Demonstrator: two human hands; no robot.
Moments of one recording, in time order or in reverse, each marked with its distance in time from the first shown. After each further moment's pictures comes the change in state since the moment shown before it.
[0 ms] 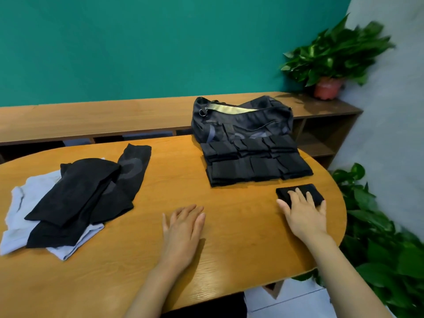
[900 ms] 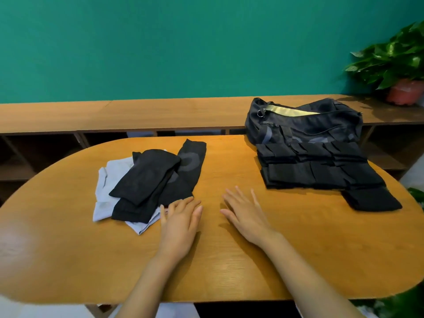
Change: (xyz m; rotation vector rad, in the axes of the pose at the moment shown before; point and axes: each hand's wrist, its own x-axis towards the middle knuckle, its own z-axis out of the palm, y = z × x) left_hand -0.024 -0.097 -0.080 0.110 0.182 -0.111; right_hand -0.057 -0.234 0.024 0.148 -0.091 -0.829
